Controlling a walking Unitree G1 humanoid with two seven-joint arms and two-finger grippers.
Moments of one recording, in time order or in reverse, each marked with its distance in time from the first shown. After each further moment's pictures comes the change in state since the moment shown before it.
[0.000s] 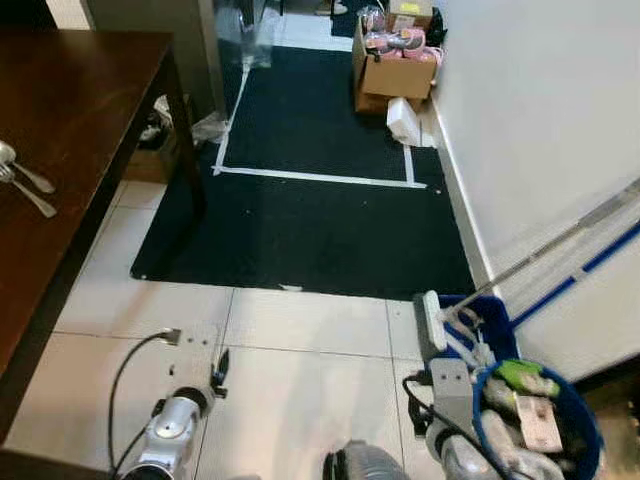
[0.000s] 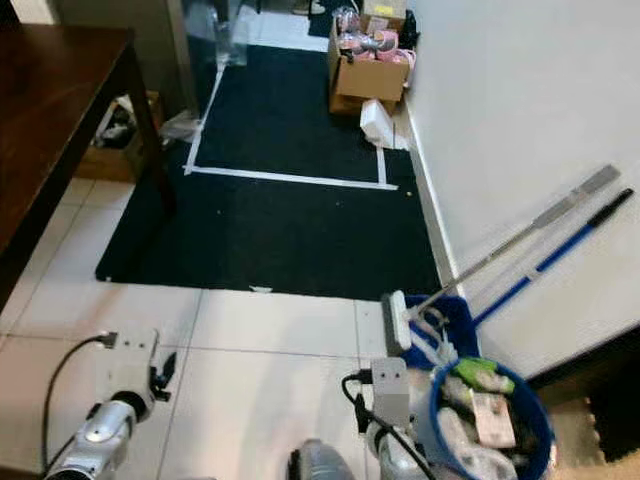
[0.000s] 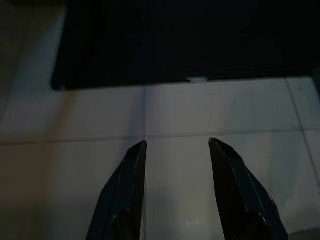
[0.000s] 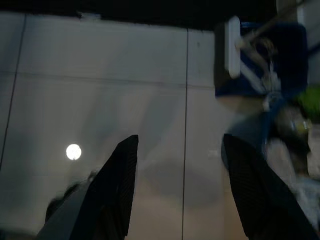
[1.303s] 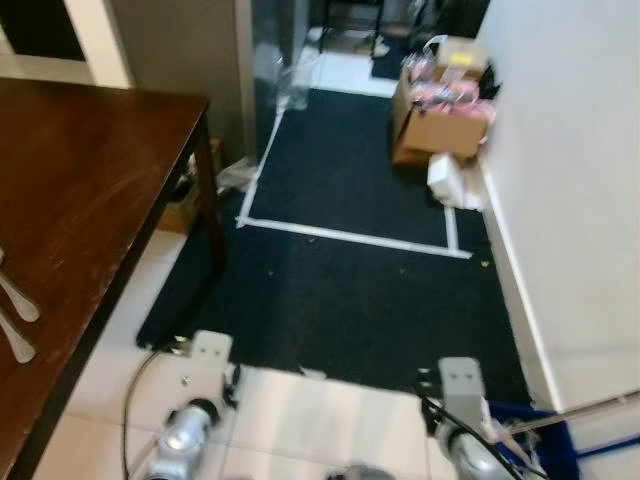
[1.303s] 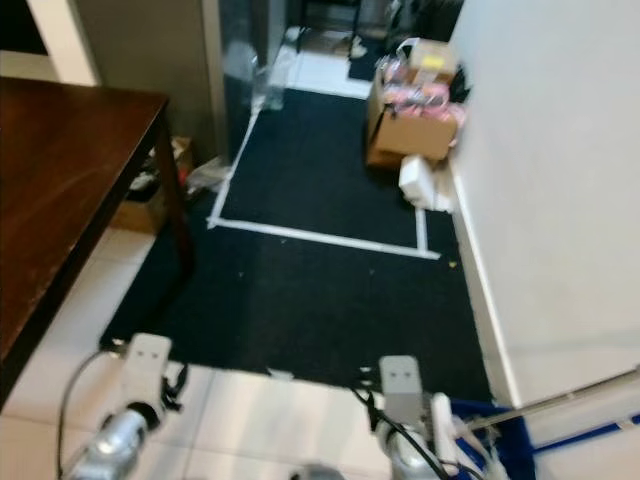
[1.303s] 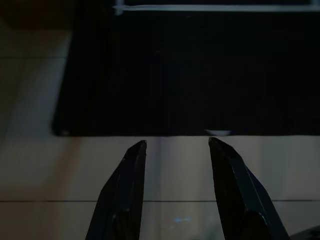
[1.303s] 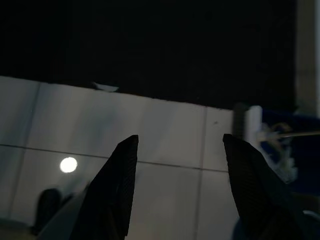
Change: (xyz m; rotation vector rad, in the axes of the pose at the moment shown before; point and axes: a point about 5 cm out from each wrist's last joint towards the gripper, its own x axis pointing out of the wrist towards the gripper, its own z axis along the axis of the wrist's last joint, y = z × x) left arm -0.003 -0.005 -0.007 -0.004 0.023 -0.014; right arm -0.001 -0.001 -0.002 -0.016 0.009 0.009
